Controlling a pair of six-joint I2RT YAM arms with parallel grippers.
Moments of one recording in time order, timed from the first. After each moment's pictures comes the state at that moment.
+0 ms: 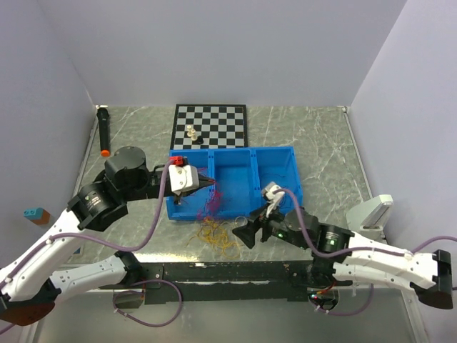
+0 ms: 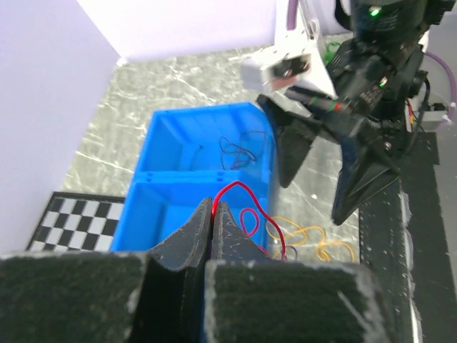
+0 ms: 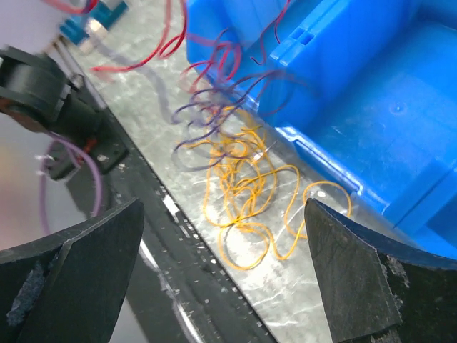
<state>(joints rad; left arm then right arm) -0.84 0.90 1.22 -0.50 0.47 0.40 1.18 0.61 0.47 -0.18 0.18 0.45</state>
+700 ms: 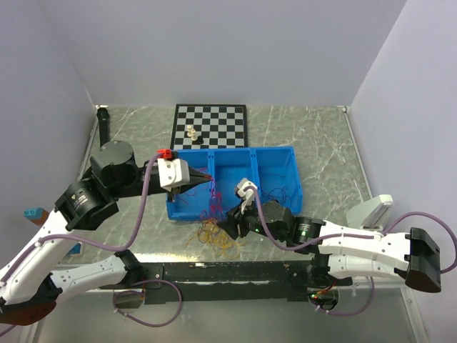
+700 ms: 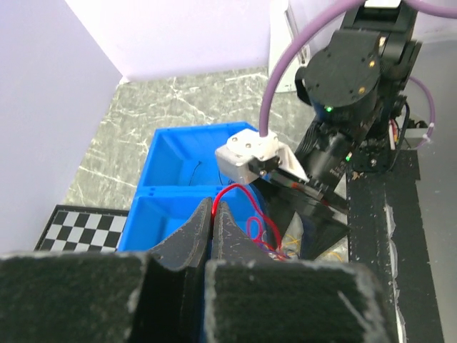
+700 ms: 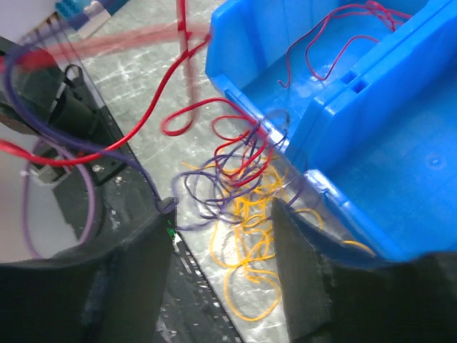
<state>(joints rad) -0.82 0.91 1.34 -0.57 0.51 0.37 1.20 0.95 0.58 0.06 0.14 0.35</state>
